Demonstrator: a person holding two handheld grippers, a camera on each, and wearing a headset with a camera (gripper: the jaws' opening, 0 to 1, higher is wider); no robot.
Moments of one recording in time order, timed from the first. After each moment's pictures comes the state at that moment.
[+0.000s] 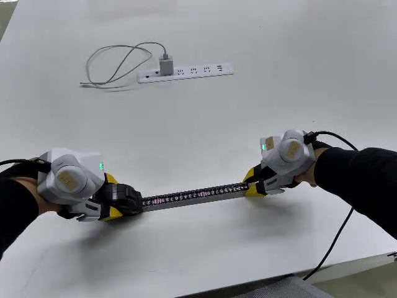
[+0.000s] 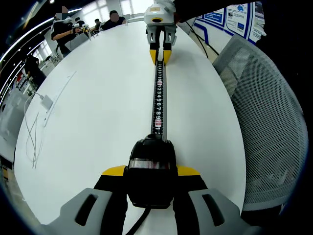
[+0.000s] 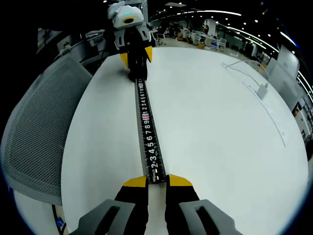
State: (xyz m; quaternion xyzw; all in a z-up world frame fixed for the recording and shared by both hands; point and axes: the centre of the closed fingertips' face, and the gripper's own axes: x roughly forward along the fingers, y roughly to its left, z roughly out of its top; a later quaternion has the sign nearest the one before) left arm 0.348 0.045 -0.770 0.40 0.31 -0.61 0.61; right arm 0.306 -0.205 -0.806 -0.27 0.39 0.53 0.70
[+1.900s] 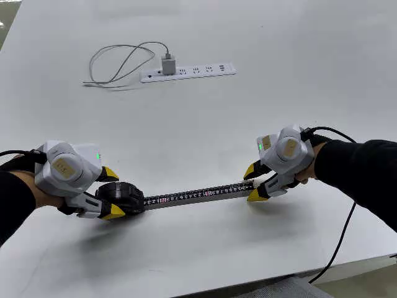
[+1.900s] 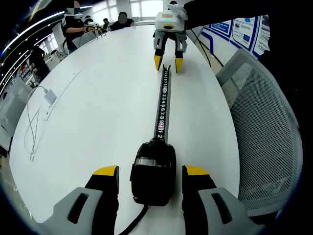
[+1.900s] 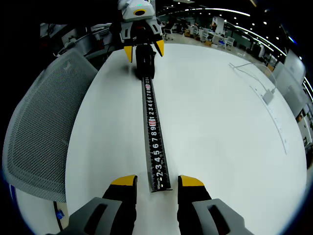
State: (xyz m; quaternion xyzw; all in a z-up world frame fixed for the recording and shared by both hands) left arm 0.347 0.044 -0.759 0.35 0.33 -0.61 0.63; right arm 0.301 -0.200 -0.798 -0.29 0.41 0.54 0.68
